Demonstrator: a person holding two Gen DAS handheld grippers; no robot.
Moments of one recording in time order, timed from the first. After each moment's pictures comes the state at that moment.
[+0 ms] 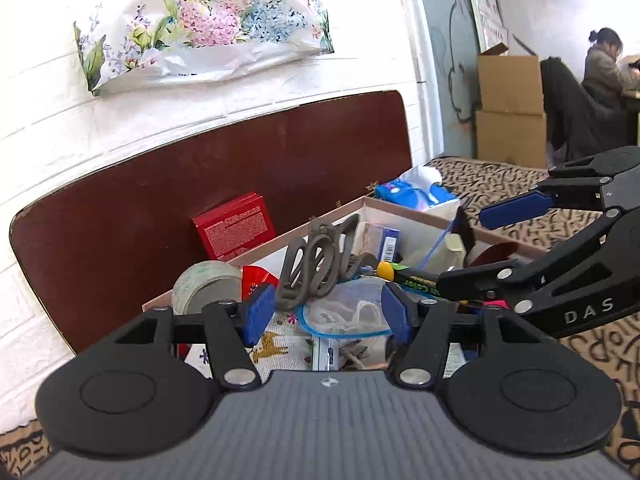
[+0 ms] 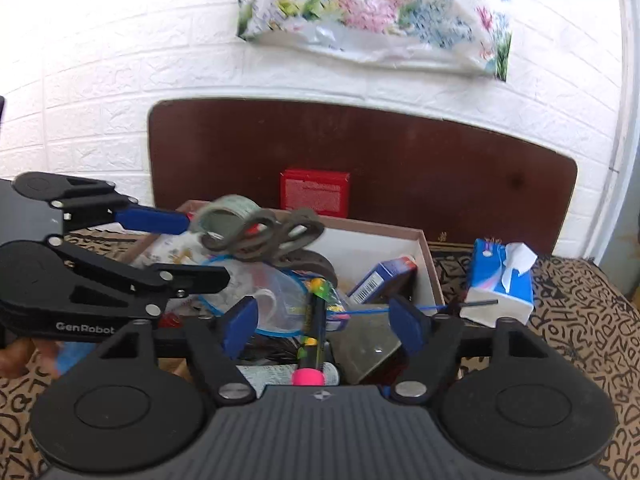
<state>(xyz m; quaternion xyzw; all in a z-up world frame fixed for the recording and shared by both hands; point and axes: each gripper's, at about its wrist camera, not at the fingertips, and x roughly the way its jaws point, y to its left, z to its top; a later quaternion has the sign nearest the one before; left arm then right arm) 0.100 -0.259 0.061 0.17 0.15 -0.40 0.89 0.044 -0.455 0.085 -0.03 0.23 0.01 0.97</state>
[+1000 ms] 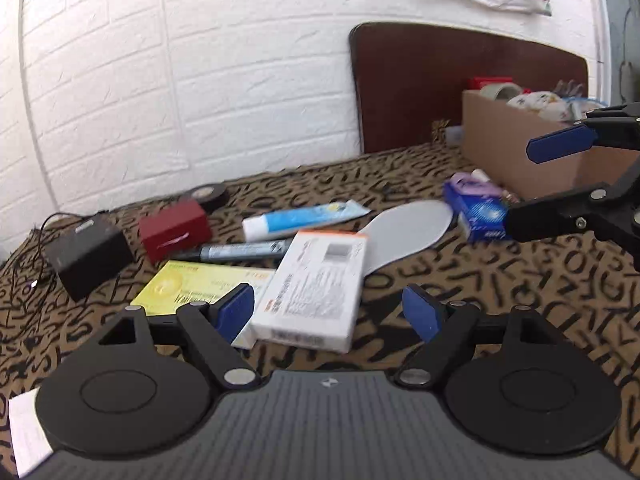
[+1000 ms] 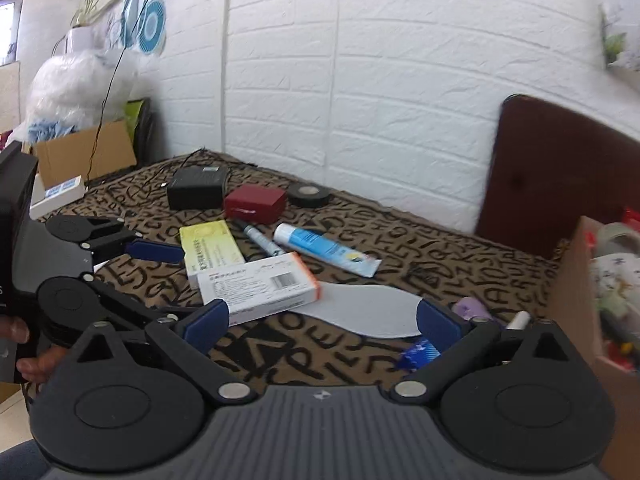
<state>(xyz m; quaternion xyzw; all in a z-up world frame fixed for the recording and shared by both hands) 0.026 0.025 -0.017 0.11 0.25 -0.14 0.95 0.006 -0.180 0.039 -0.09 0.23 0.30 0.92</state>
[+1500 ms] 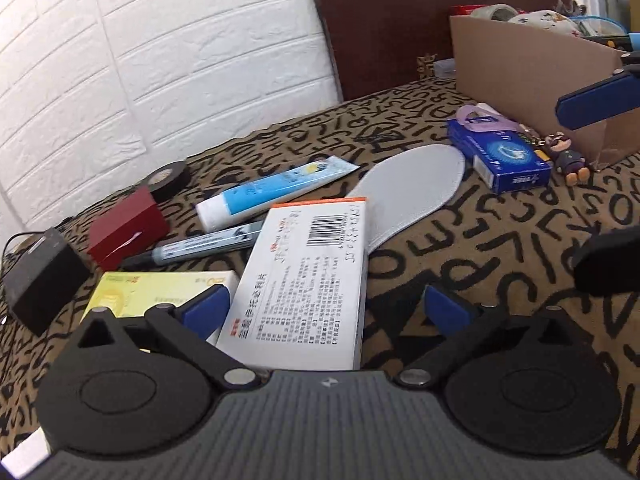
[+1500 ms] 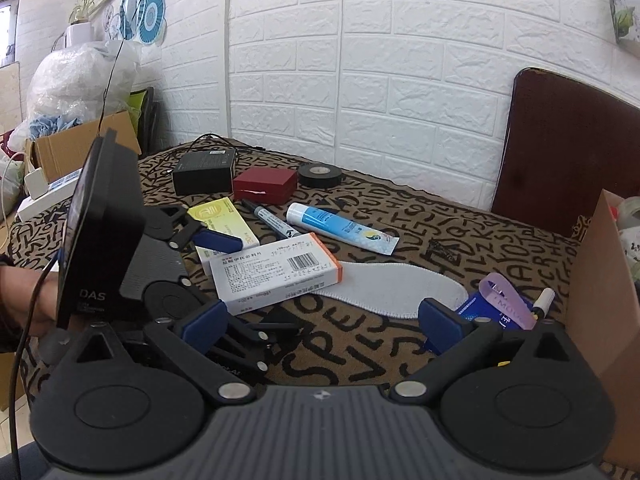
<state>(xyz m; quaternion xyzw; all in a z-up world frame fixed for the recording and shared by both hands) 0.060 0.012 -0.054 0.17 0.30 -0.19 0.92 0.006 -0.177 0.025 -0.08 0.25 0.30 0.92</state>
